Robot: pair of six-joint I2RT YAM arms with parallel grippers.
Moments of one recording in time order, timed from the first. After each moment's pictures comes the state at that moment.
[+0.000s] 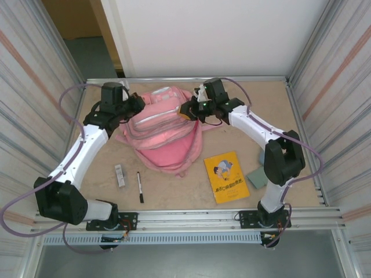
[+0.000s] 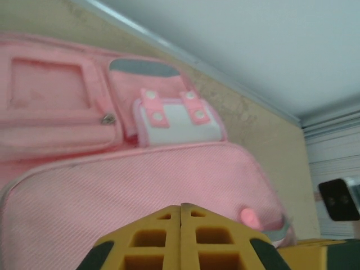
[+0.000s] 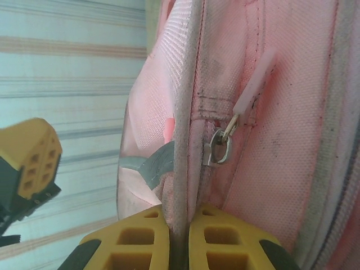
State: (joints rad) left arm -0.24 1.34 1.20 -0.44 0.17 -0.68; right arm 0.53 1.80 1.47 -0.32 -0.64 0.98
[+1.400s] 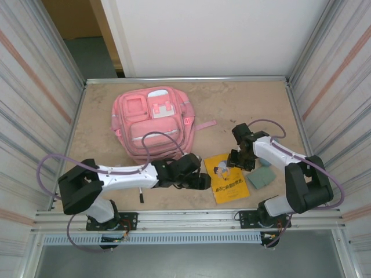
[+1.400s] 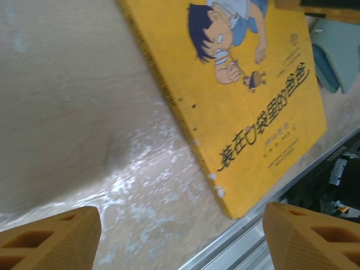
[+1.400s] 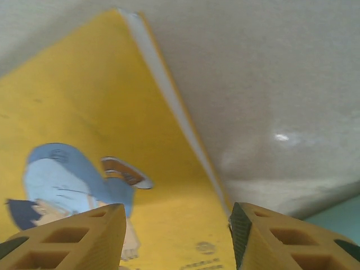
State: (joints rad) left arm -1.16 1.54 0.87 -0.25 0.11 -0.96; right arm 0.36 1.44 0.80 -0.84 -0.05 0.57
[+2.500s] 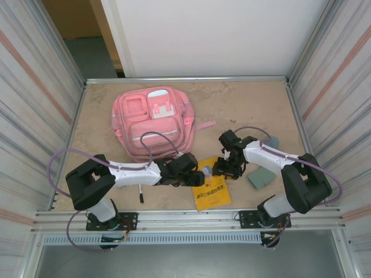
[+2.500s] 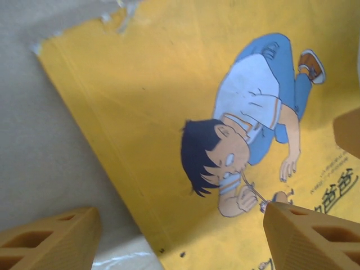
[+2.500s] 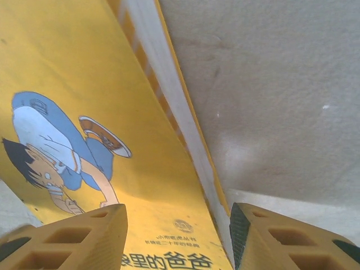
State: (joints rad) left arm -1.09 1.61 0.82 -0.24 0.03 -0.93; right arm 0.55 1.45 0.77 -0.80 -0.29 0.66
